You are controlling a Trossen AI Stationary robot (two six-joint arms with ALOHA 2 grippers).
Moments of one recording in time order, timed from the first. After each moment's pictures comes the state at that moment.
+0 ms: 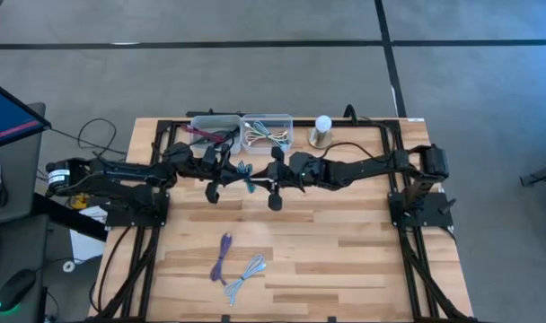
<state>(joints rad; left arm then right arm) 0.30 1.00 0.35 0.91 0.47 -0.16 -0.07 1.78 1.10 0.44 0.00 -0.06</state>
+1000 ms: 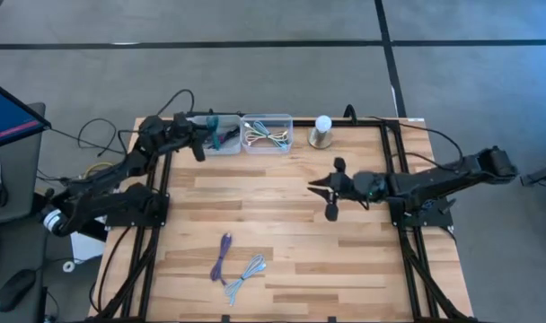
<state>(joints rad) 0.91 0.71 0.35 0.44 0.46 -0.03 0.10 1.09 0.50 0.29 0.33 0.05</state>
